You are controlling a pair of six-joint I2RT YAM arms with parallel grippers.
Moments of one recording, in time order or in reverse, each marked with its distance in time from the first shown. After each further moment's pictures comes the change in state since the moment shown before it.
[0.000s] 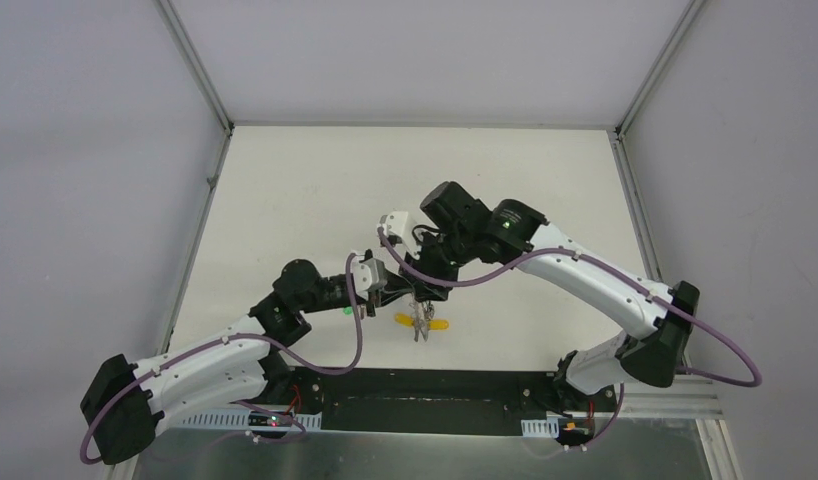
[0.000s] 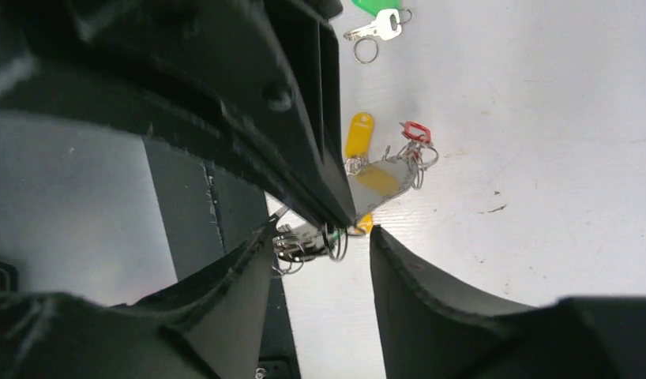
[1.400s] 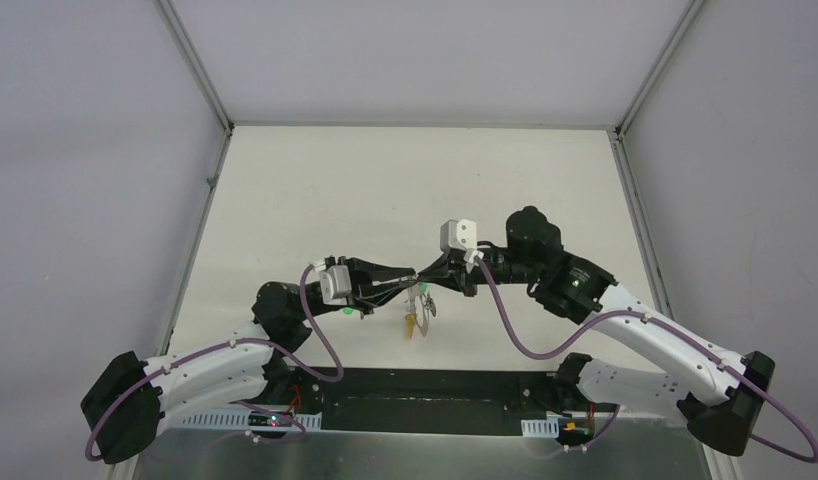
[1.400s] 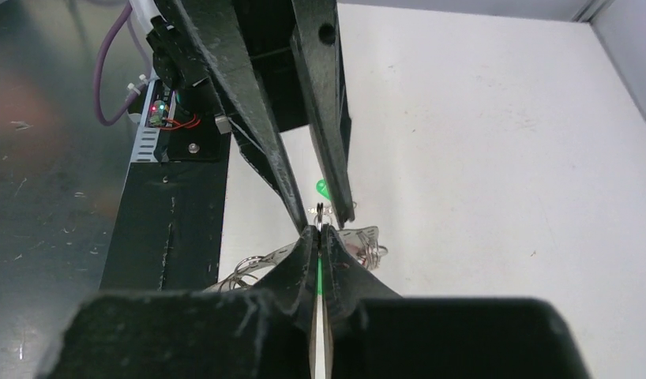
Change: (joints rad) left arm 0.000 0.010 -0.157 0.609 -0.006 -0.136; right arm -0.087 -0.522 -0.618 0.848 -0.231 -0.001
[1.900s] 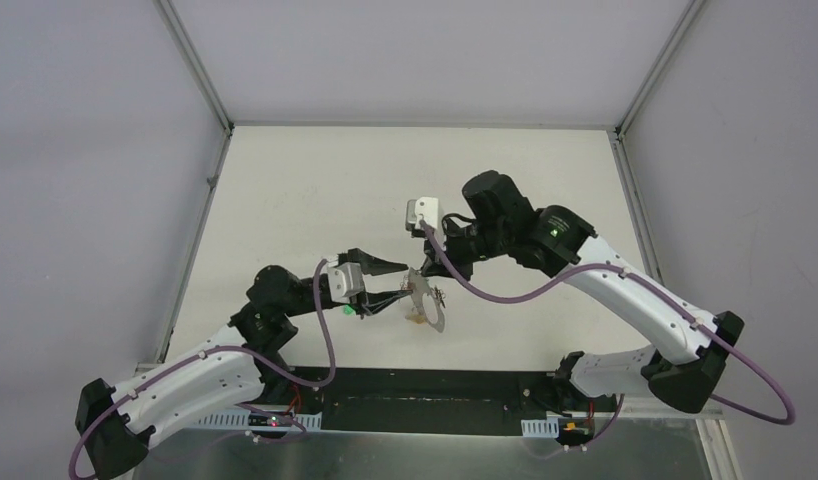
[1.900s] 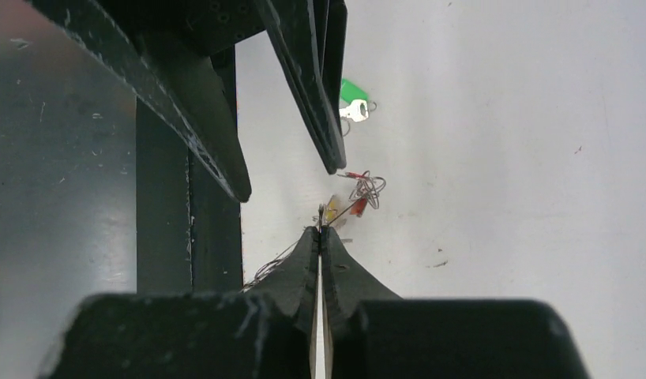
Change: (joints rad) left arm 0.000 -0.198 0.150 -0.576 -0.017 0.140; right arm 0.002 0.275 0.431 -0.594 0.086 -0.094
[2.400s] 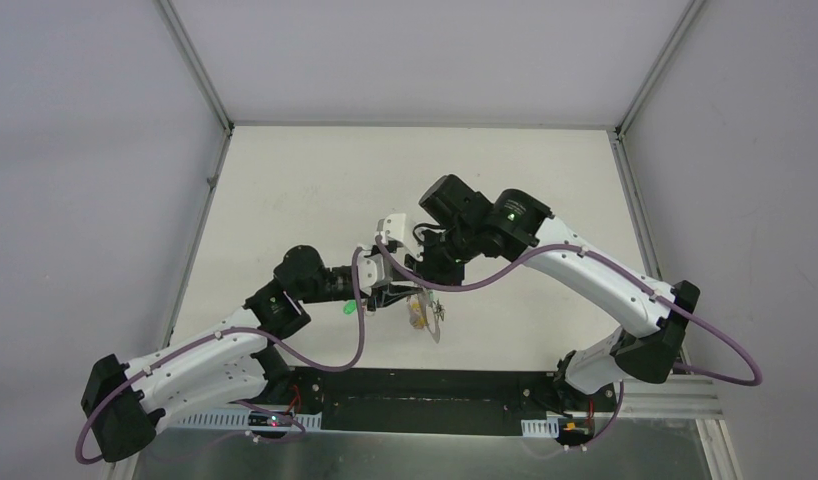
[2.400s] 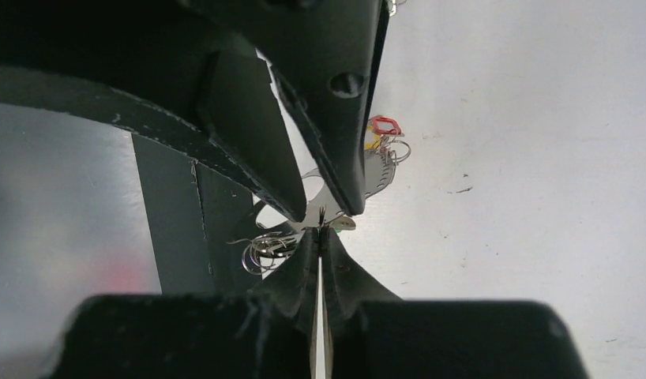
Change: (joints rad) left arm -0.001 0.191 0.123 -0.176 0.058 0.051; right arm 0.101 0.250 0.288 -0.388 0.185 -0.042
